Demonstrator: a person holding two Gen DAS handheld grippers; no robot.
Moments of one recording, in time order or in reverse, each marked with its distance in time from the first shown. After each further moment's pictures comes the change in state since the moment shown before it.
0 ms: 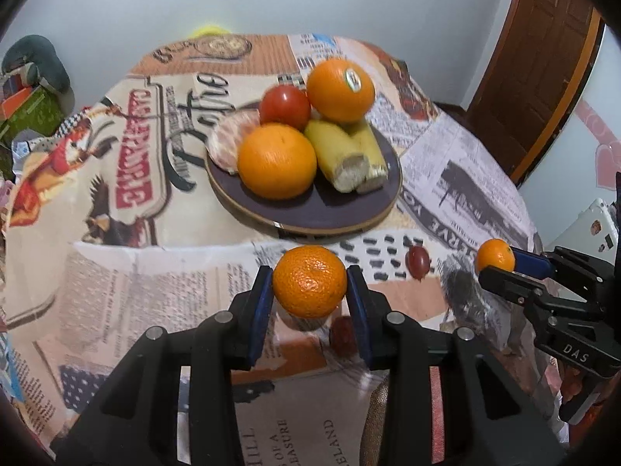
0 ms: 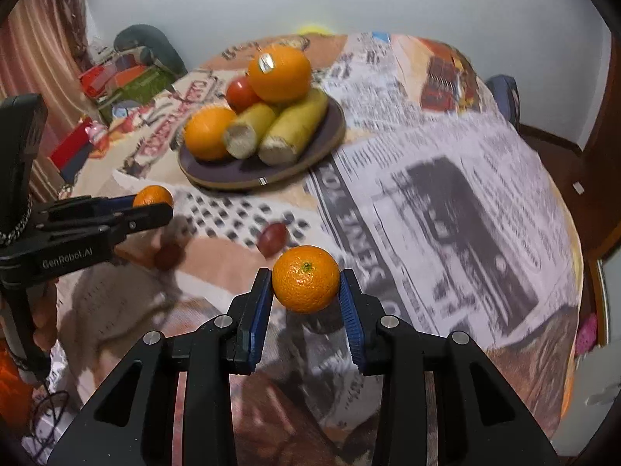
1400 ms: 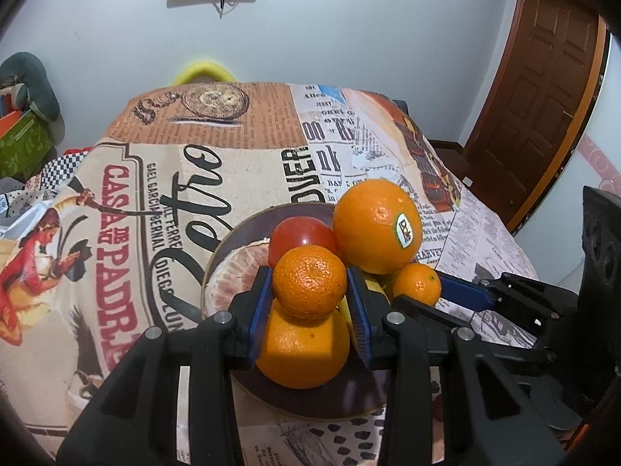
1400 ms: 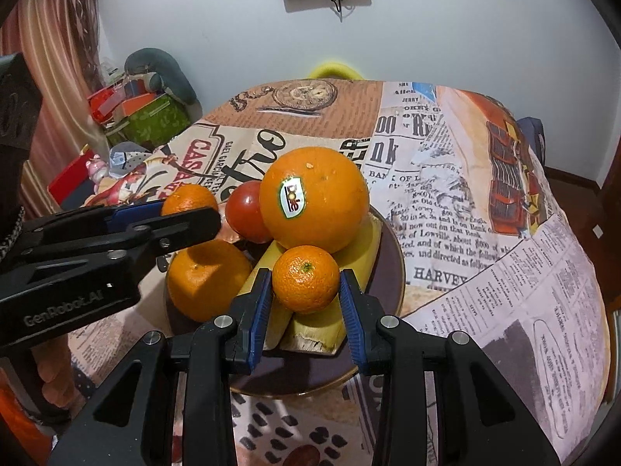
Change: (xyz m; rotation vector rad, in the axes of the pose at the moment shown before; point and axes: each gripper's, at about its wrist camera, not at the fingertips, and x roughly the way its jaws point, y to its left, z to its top) left arm 0.052 0.025 0.107 -0.002 -0.113 -0.038; right arm 0.071 0.021 0.102 -0.031 -0.106 0.044
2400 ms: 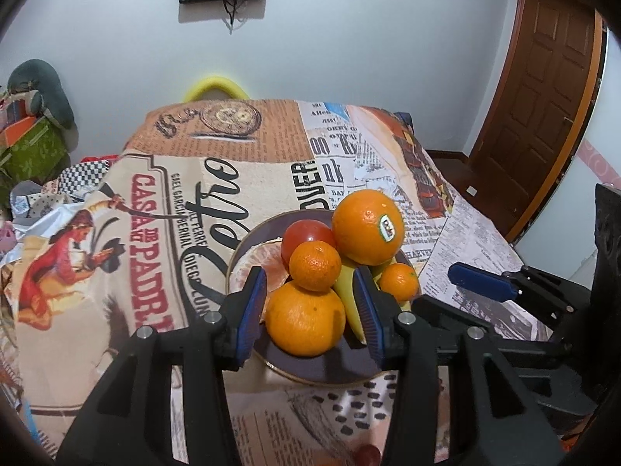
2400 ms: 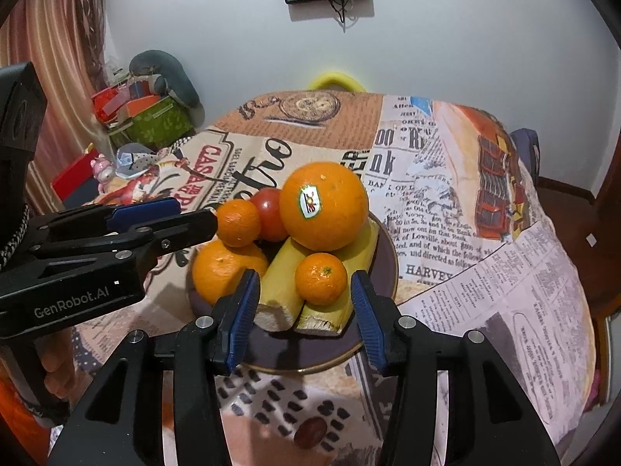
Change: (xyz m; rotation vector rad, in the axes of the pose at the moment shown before) left arm -0.055 -0.004 -0.008 -0.003 -0.055 0.039; right arm -0.037 0.012 0.000 -0.027 -0.032 -0.021
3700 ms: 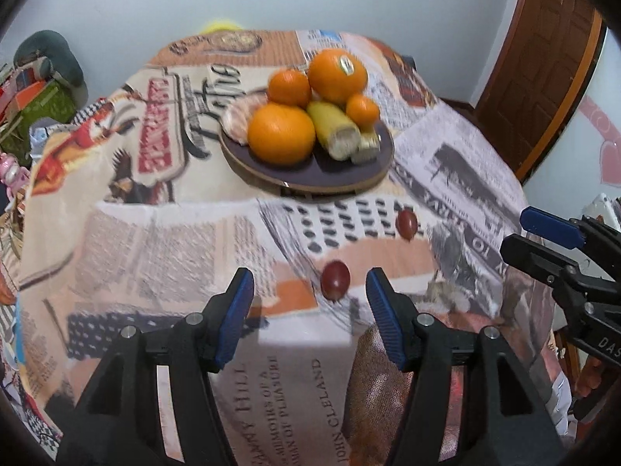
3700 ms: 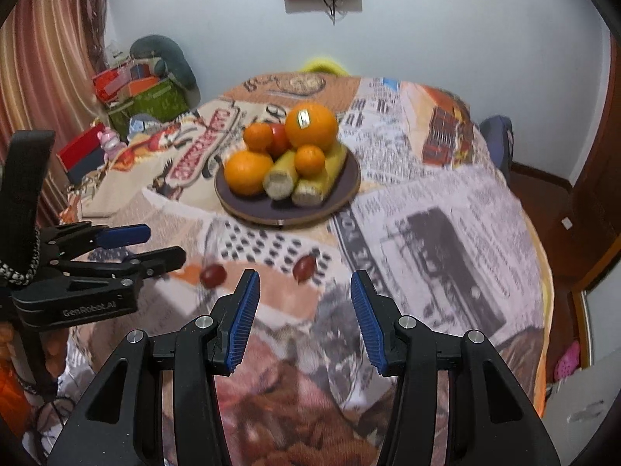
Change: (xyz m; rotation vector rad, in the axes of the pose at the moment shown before) left arm -0.037 -0.038 -0.124 -0.003 0.207 0.038; right arm -0.080 0.004 -0.088 -0.009 0.075 -0.065
